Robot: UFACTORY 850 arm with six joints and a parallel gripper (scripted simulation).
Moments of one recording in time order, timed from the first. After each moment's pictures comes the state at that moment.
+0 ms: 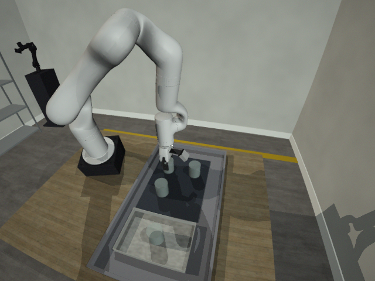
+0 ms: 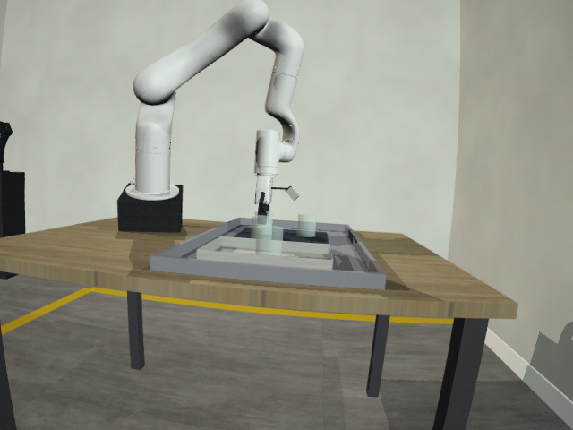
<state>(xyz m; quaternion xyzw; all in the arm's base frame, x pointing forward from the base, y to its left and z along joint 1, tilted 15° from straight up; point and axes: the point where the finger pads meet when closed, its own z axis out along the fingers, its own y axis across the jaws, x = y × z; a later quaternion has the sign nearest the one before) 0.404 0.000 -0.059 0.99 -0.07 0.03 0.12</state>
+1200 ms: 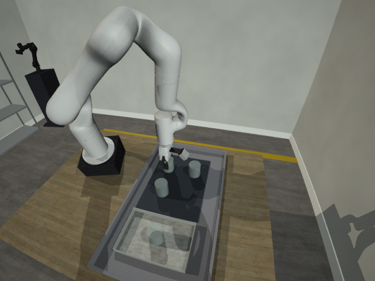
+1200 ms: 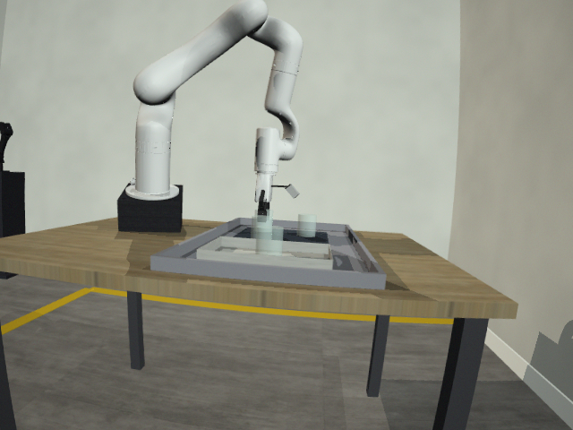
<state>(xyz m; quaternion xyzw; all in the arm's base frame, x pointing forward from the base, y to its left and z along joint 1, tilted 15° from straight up) 0.404 0.002 -0.052 0.99 -0.07 0.04 0.12</state>
